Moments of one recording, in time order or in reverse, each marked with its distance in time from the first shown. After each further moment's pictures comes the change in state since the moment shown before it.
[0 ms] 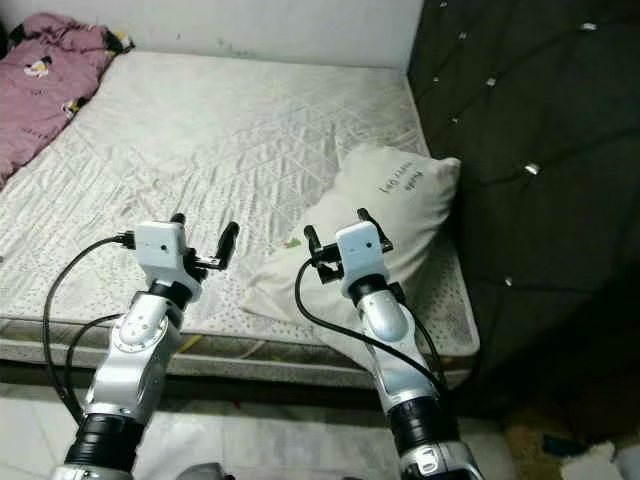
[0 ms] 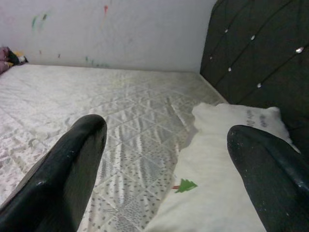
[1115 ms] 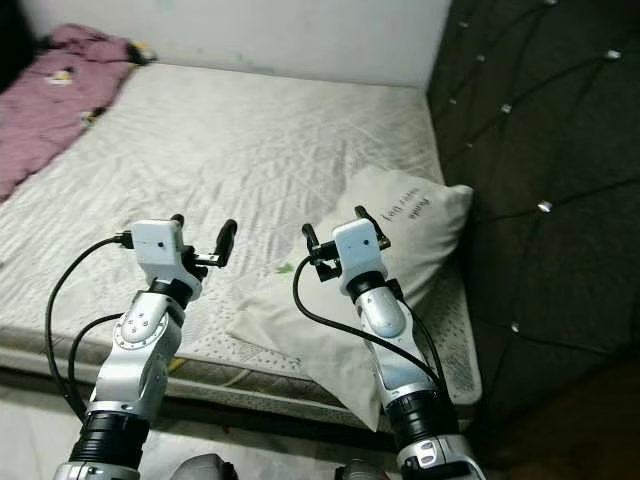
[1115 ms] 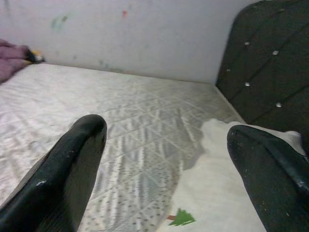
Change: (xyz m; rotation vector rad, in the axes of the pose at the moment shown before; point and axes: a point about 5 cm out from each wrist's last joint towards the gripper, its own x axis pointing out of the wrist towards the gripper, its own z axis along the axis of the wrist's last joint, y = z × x) left arm 0.003 -0.001 0.000 -0.052 0.013 0.026; right arm 0.001 -0.002 -0.004 -0.007 0.012 -0.001
